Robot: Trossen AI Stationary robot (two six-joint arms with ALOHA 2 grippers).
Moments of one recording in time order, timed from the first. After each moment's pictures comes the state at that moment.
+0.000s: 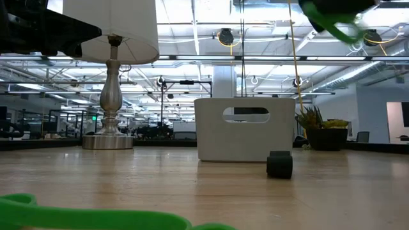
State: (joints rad) left arm -0.41 0.53 0.01 0.65 -0.43 0.31; right arm 0.65 1.49 0.90 -0.10 0.38 0.27
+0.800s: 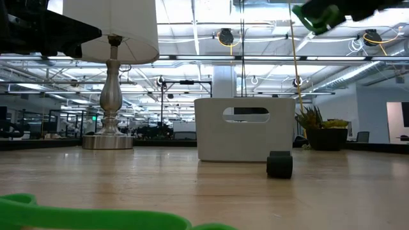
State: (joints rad) left arm -0.41 0.53 0.01 0.65 -0.43 0.30; right arm 0.51 0.98 0.49 0.18 0.43 0.01
